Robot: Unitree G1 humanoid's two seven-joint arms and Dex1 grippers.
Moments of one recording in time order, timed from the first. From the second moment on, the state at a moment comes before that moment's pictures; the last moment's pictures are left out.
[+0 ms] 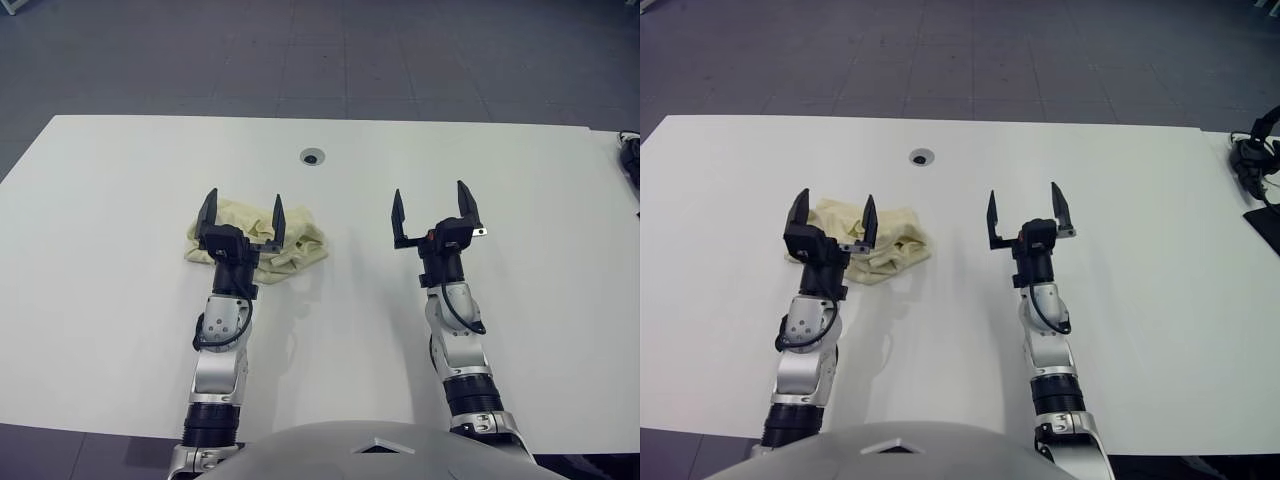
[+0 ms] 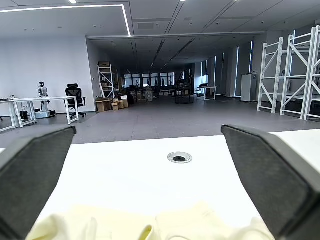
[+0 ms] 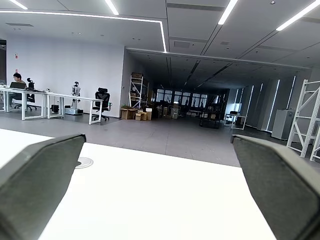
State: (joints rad) left arm 0.11 0.02 -0.05 -0.11 0.01 -0.34 -0.05; right arm -0.06 -0.03 0.01 0.20 -0.05 -0.52 0.03
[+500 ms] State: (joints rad) left arm 0.11 0.02 -0.05 -0.11 0.01 -0.34 -0.05; right arm -0.06 -0.03 0.01 0.20 -0.05 -0.52 0.03
